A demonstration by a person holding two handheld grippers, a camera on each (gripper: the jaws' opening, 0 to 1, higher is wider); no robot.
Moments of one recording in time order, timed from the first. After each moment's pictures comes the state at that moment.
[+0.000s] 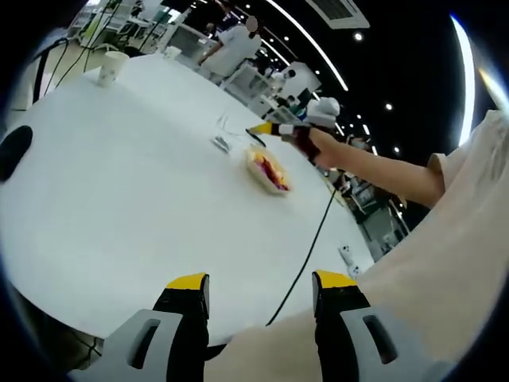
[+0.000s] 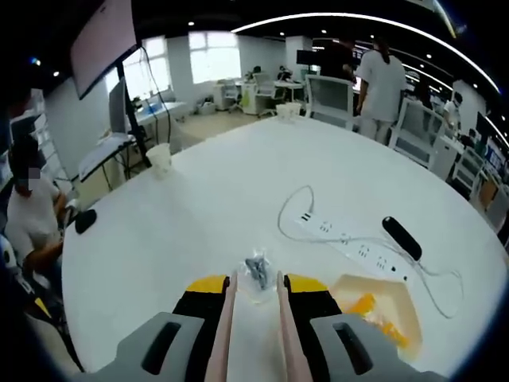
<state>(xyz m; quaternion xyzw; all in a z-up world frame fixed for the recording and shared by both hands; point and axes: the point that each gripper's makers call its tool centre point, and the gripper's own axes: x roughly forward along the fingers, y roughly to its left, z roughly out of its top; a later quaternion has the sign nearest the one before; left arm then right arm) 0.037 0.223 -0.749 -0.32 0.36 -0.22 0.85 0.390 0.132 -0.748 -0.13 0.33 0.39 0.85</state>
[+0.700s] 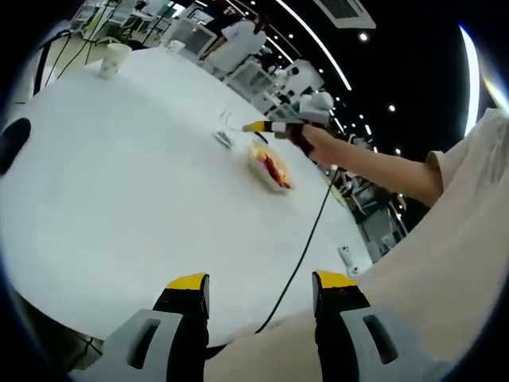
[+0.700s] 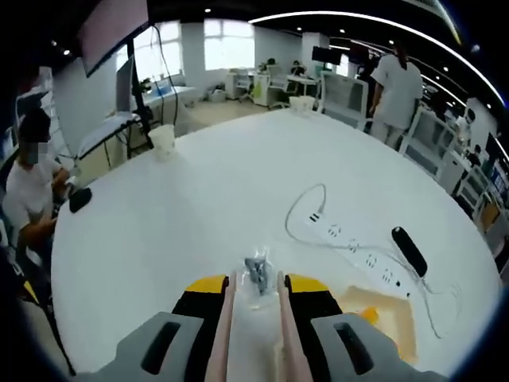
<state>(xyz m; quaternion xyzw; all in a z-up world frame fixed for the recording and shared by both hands) 0.042 0.222 -0.755 -0.33 0.37 -0.22 0.84 0.405 0.147 -0.777 -0.19 0.33 0.42 0.82</state>
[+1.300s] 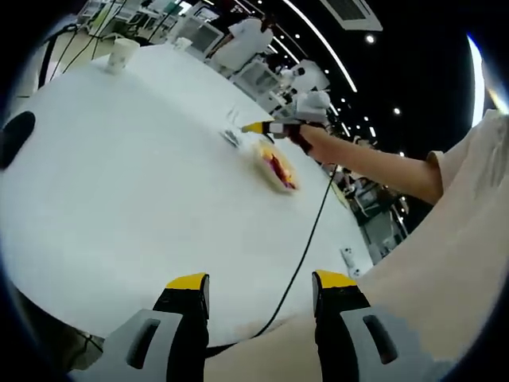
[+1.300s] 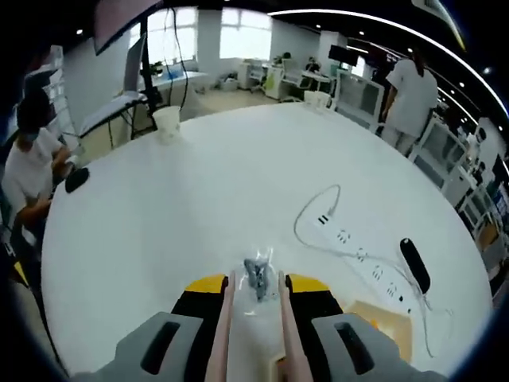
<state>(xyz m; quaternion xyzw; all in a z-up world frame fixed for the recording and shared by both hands) 0.043 0.228 -0.762 -0.34 0.38 -0.21 0.84 0.415 0.161 -0.801 -0.24 0.33 0.43 0.80</state>
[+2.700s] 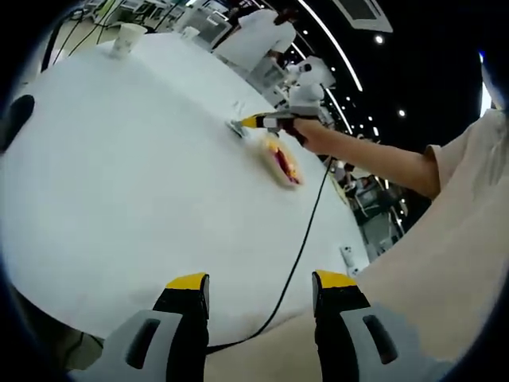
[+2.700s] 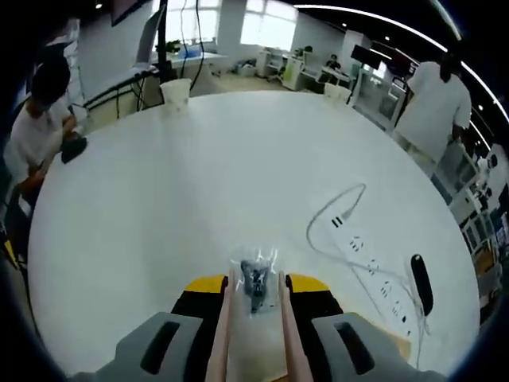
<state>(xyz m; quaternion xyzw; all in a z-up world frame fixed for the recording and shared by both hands) 0.045 0.225 -0.774 -0.35 0.40 -0.21 0.82 0.416 0.172 -0.820 -0.29 0.34 0.45 0.78</state>
